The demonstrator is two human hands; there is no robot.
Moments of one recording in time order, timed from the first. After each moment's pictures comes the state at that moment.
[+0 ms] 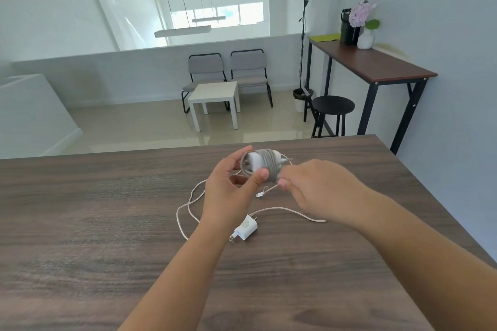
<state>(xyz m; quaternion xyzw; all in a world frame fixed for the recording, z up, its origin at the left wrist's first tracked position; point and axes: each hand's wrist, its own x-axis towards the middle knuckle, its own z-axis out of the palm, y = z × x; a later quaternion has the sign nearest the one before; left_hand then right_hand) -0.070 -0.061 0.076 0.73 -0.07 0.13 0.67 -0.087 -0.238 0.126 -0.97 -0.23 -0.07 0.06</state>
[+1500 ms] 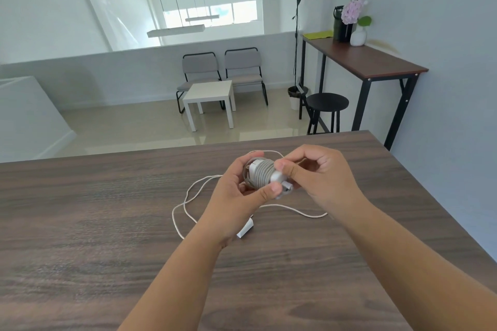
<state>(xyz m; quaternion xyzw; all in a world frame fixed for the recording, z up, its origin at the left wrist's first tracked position) -0.094 -0.067 0.090 0.65 -0.14 -0.06 0.75 -0.085 -0.242 0.100 -0.71 -0.14 -0.14 0.67</state>
